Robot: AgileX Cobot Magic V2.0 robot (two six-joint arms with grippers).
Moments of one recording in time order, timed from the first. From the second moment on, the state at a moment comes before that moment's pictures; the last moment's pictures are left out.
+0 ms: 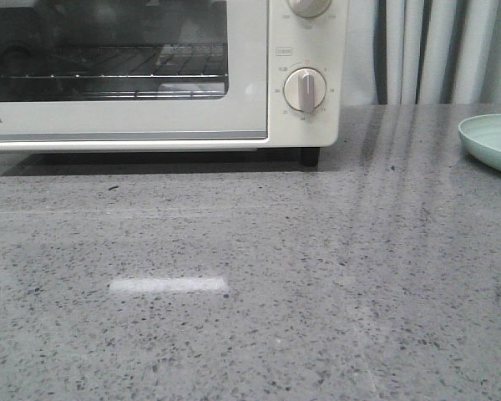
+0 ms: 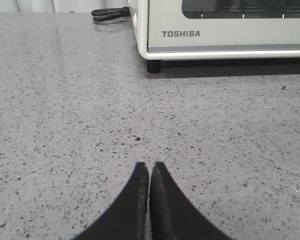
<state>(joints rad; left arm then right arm) -0.06 0.00 0.00 -0.12 0.34 0.19 -0.08 -0.01 0.01 0.09 0.33 0.03</state>
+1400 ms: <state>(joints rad) -0.06 0.00 0.00 -0.10 0.34 0.19 -0.08 -0.01 0.01 0.09 0.33 0.03</state>
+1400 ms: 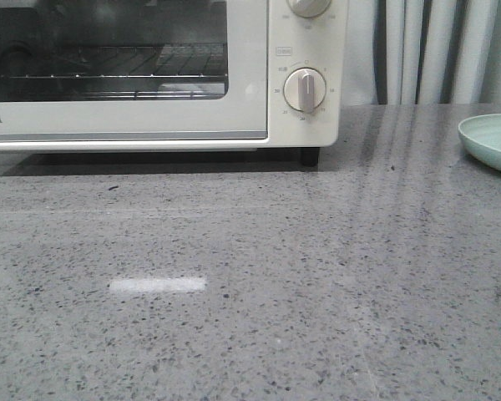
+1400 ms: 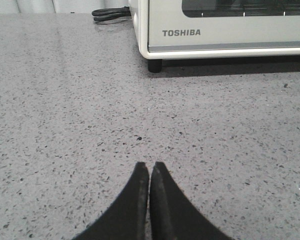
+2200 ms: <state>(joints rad) -0.06 0.00 0.00 0.20 0.24 0.20 -0.08 -0.01 0.01 0.31 -0.04 0.04</state>
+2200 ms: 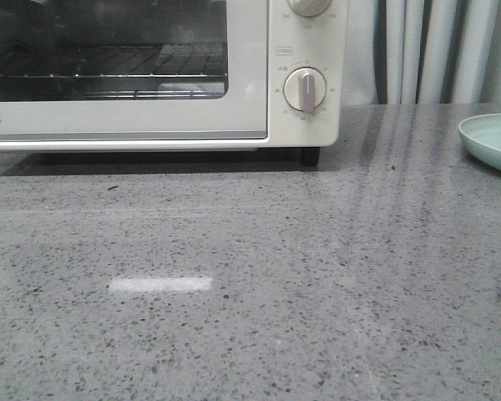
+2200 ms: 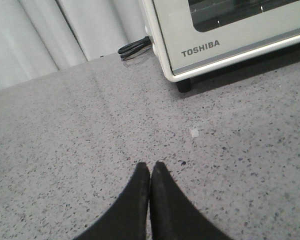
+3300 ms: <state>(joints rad) -0.06 0.43 -0.52 -0.39 0.35 0.18 -0.07 0.31 -0.46 0.35 0.44 -0.16</state>
